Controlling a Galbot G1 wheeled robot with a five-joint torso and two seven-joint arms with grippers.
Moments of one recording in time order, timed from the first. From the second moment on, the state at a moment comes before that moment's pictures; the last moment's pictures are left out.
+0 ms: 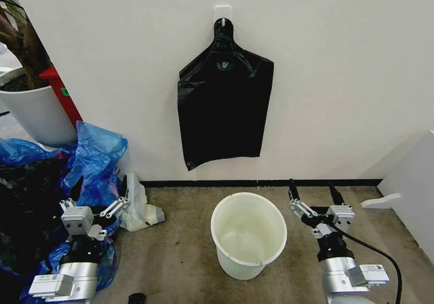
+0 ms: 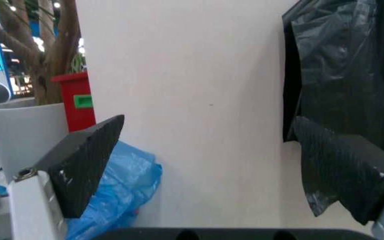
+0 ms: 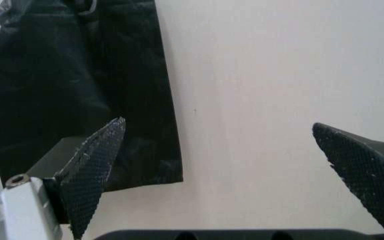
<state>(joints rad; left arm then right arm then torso) 1.82 -1.38 -0.74 -2.37 -0.19 -0.19 -0.04 -1.76 1.61 0.59 2.33 0.15 0.10 -0.09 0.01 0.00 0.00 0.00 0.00</state>
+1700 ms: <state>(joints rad) 1.78 -1.34 -0.73 -2.41 -0.22 -0.12 -0.06 -1.79 1.60 0.60 2.33 0.21 0.11 -0.09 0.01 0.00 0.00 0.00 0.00</state>
